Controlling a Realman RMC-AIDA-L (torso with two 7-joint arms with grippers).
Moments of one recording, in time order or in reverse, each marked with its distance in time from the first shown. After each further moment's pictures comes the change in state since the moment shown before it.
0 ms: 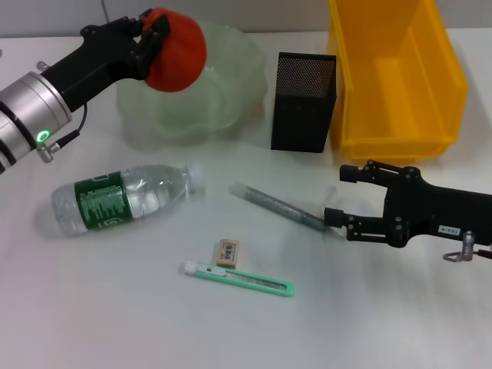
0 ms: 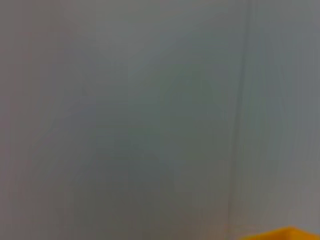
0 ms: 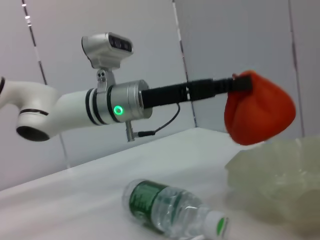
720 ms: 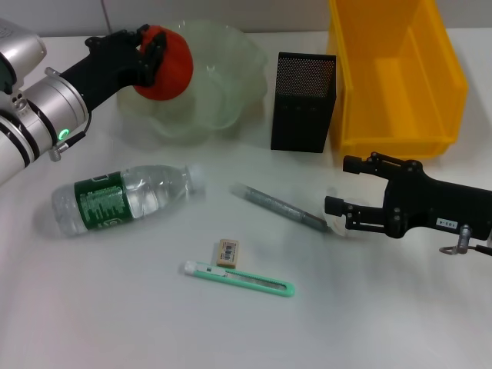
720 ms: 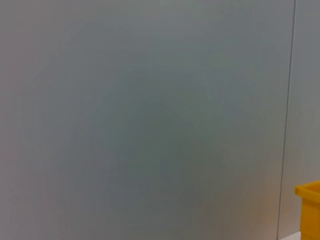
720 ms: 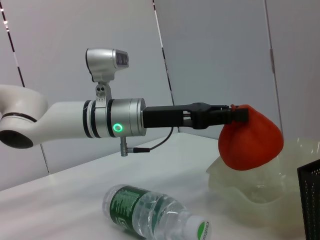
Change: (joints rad) left arm -0.065 -0.002 0.000 -0.095 -0.057 -0.231 0.171; right arm 0.004 0.001 0.019 0.025 0.019 0.036 -0.019
